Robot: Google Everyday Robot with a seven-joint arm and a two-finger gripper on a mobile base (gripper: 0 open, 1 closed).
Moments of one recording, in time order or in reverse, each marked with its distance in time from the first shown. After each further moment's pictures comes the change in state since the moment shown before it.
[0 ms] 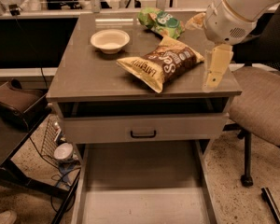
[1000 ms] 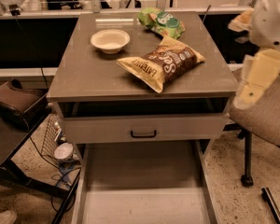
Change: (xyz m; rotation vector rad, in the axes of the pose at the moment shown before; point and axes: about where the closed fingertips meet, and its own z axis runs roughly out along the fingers) arm 0.023 0.077 -0.078 0.068 0.130 0.255
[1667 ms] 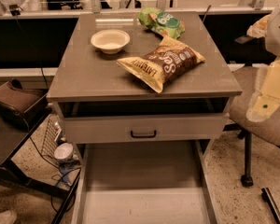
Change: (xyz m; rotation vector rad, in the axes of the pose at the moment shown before) arm 0.017 0.024 -0.016 0.017 0.078 0.083
